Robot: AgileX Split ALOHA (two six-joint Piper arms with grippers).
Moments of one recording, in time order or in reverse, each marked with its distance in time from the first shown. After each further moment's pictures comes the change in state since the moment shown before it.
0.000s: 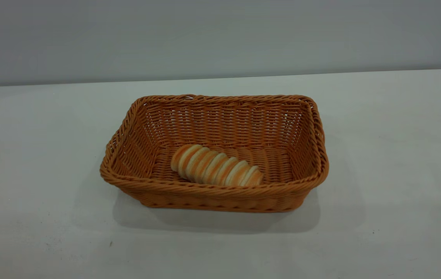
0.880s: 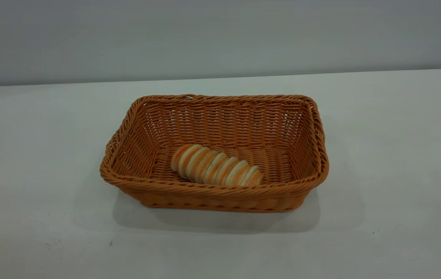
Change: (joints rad) left arm -0.186 0.411 0.000 0.000 -0.019 0.000; right arm 0.278 0.481 0.000 -0.016 -0.030 -0.001
